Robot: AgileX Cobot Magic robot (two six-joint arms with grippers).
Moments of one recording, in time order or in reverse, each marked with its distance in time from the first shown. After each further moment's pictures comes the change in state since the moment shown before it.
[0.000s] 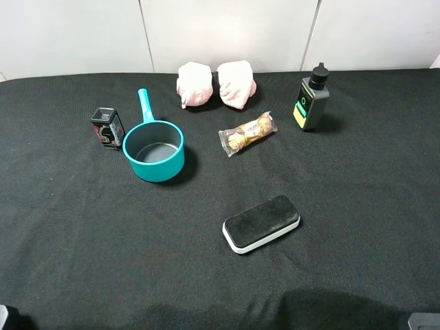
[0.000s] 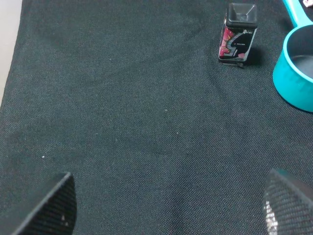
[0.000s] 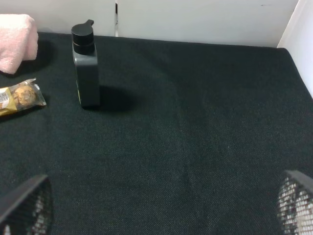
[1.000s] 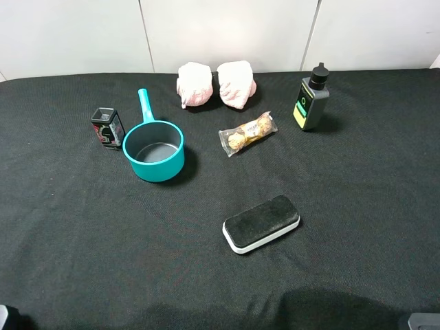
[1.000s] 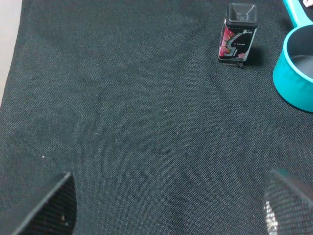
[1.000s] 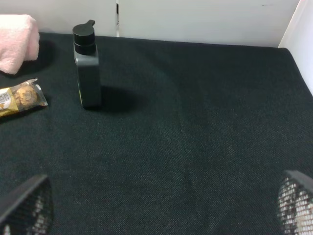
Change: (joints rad) left arm 0.000 0.000 0.000 0.000 0.000 0.000; right arm 0.000 0.000 0.000 0.004 0.000 0.000
